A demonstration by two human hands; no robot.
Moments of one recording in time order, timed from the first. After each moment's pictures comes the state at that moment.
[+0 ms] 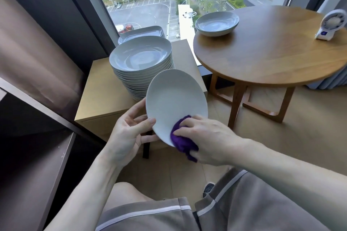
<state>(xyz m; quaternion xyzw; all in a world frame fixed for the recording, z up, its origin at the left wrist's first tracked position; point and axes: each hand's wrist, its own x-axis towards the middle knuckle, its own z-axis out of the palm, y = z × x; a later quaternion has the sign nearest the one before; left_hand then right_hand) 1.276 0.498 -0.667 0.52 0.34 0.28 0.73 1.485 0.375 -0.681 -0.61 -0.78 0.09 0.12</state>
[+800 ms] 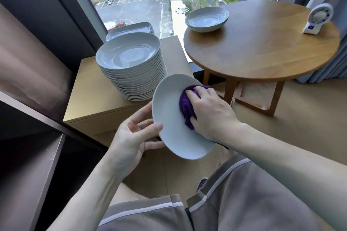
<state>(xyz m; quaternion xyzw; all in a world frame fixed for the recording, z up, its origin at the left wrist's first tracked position) 1.294 0.468 -0.668 0.54 0.32 0.24 0.74 1.512 0.390 -0.671 -0.77 -0.62 0.05 0.13</state>
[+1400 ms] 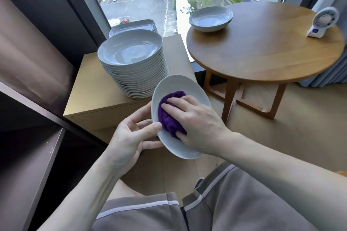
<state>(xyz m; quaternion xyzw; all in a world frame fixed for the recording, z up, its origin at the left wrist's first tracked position) 1.293 0.463 -0.674 0.54 0.32 0.24 0.74 1.492 0.379 -0.675 -0.63 -0.74 0.00 0.21</state>
